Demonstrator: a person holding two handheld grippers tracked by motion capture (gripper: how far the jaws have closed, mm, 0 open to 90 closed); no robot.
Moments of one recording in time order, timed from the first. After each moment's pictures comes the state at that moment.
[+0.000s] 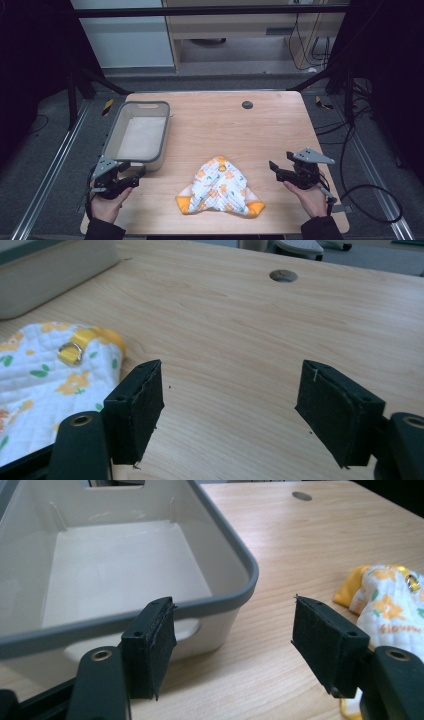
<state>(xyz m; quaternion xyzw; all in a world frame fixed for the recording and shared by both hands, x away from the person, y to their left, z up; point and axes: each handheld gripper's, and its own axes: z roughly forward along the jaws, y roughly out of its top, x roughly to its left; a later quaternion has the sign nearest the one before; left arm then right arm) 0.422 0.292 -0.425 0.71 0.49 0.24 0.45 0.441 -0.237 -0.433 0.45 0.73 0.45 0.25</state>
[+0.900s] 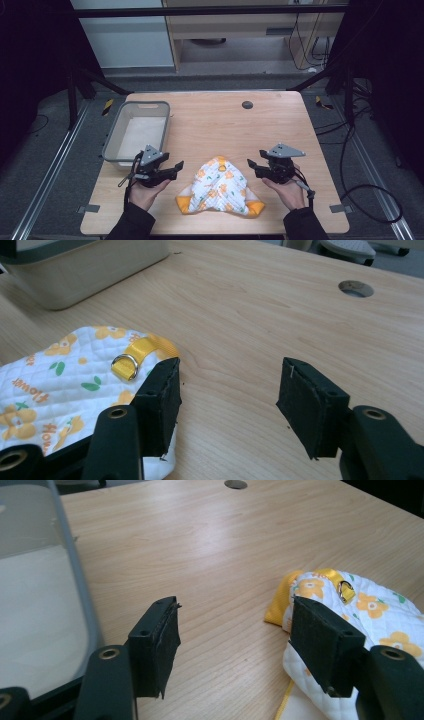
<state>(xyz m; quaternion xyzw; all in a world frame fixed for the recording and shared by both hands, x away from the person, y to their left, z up) 0.455 0.195 -0.428 0.77 0.41 0.20 0.44 0.460 -0.182 -0.436 0.40 0.77 0.45 0.22</state>
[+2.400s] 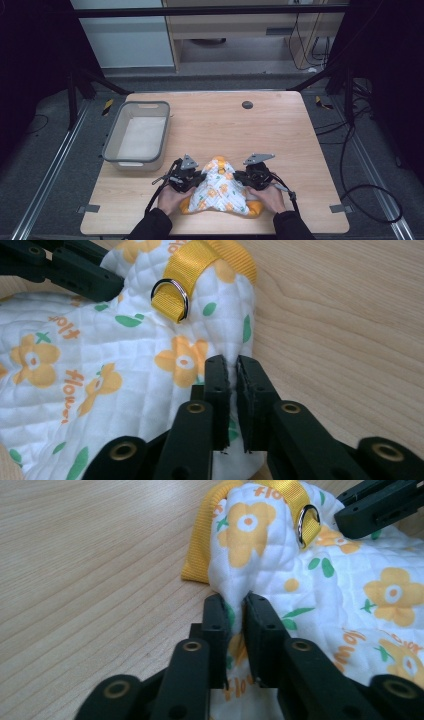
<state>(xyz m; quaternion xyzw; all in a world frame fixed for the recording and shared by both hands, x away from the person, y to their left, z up) 0.470 0.128 -0.486 0.85 0.36 0.12 0.38 0.474 -0.138 -0.492 0.38 0.83 0.40 0.09</state>
